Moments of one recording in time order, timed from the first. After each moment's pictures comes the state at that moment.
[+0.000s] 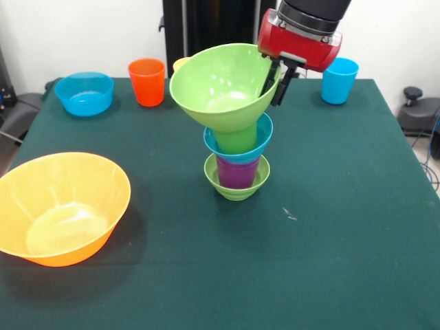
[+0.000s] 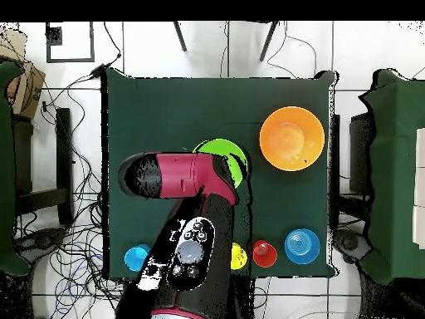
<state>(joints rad) 0.12 -0.63 -0.28 1.52 -0.07 0.61 1.94</state>
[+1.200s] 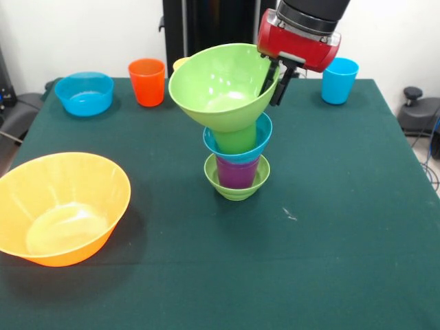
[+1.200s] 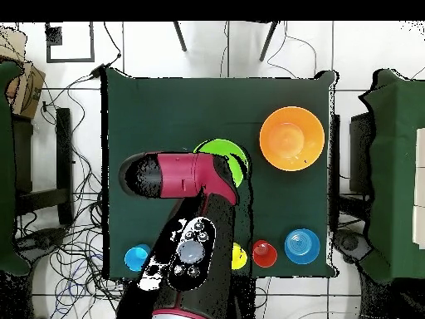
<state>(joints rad) 0.12 -0.63 -0.28 1.52 -0.07 0.61 1.94</state>
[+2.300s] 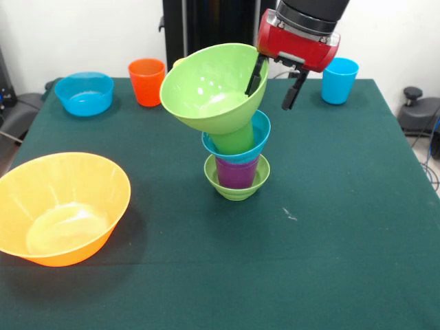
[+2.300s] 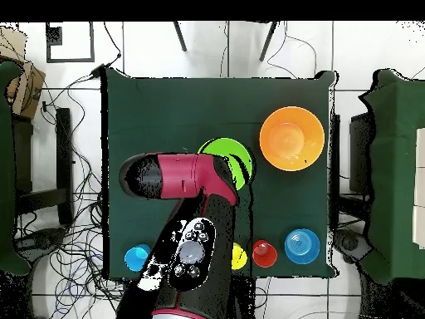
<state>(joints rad) 0.12 -0.63 -0.28 1.53 -0.07 0.61 1.94</state>
